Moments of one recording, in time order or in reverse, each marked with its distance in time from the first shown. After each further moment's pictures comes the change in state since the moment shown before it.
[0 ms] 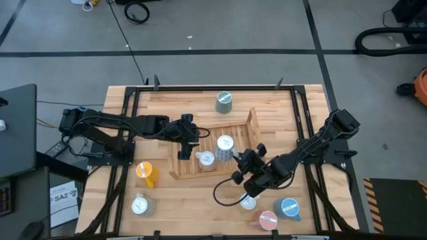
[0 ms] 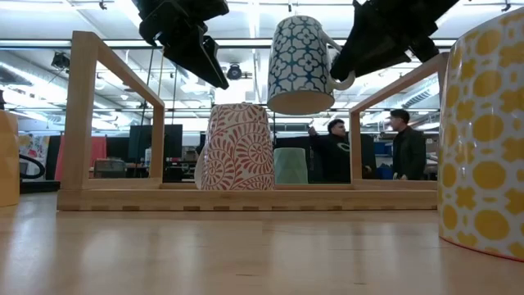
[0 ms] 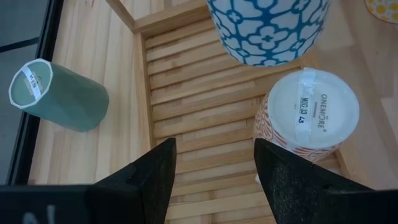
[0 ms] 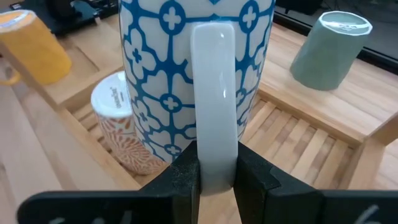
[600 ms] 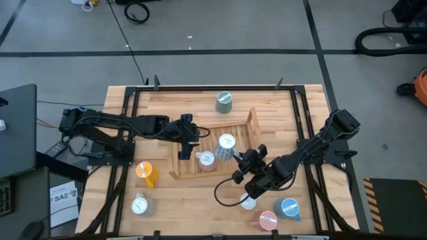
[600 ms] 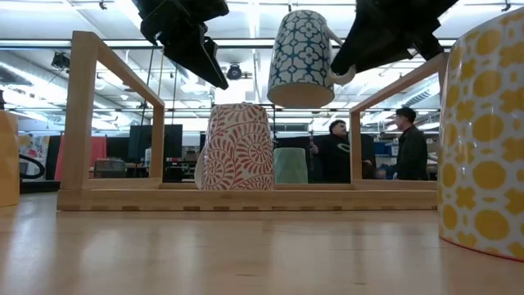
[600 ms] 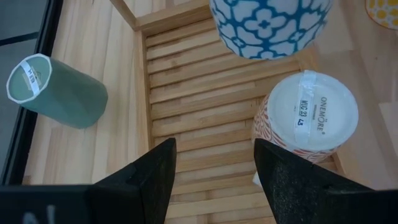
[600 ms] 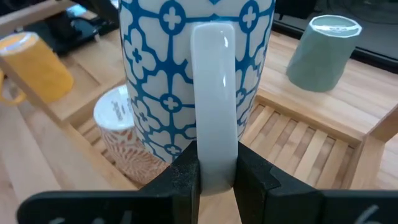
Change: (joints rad) left arm 0.000 0.000 0.000 0.000 0.000 -0.028; right arm 0.016 0.000 0.000 -0.003 0.050 0.074
